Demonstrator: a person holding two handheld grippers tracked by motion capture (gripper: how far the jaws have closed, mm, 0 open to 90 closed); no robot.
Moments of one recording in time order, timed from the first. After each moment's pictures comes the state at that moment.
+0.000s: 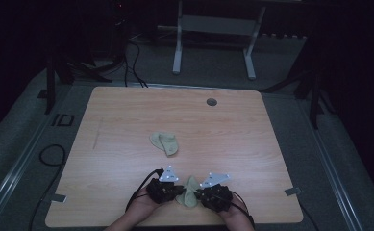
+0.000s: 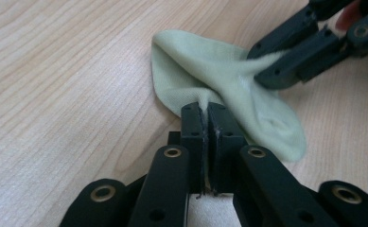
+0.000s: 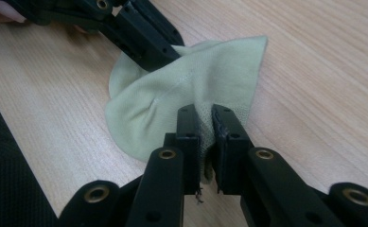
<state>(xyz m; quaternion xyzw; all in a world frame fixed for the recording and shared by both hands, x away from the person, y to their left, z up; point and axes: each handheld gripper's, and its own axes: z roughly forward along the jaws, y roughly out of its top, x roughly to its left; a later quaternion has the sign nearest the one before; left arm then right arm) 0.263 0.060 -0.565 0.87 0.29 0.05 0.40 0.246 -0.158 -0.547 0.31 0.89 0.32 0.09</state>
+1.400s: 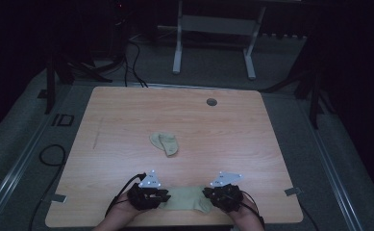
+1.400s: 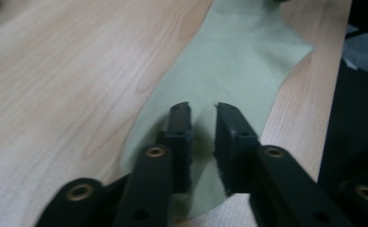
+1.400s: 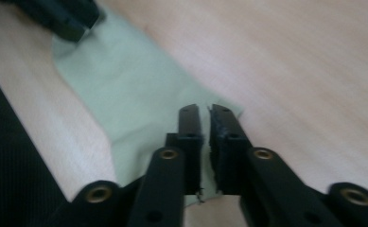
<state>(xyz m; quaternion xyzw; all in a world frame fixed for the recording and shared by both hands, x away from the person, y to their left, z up) 0.240 0.104 -0.559 0.88 0.28 0.03 0.38 0.241 -0.180 -0.534 0.31 0.89 0.32 0.10</state>
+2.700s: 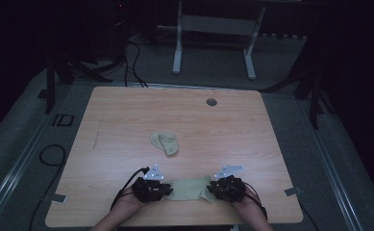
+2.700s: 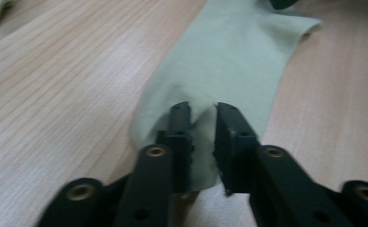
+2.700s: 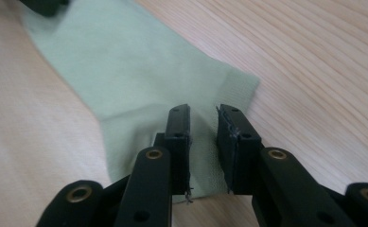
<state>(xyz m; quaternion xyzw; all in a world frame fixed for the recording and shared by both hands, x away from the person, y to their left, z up) 0.263 0.100 -0.566 0.87 0.28 0.03 0.39 0.273 -0.197 -0.547 0.31 0.89 0.31 0.09</state>
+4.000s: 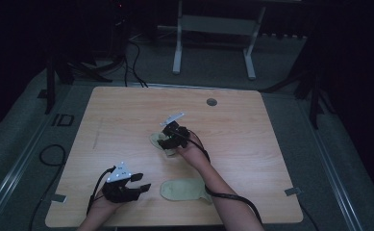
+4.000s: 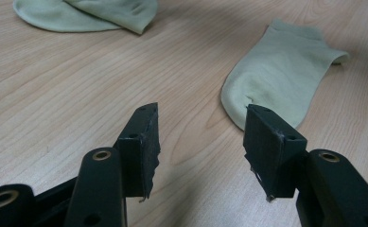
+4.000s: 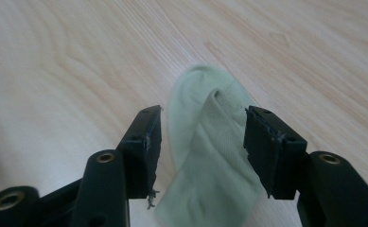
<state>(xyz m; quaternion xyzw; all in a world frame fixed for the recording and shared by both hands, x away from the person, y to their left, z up) 0.246 0.176 -0.558 0.81 0.36 0.10 0.45 0.423 -0.026 -0.519 0.28 0.89 0.33 0.12</state>
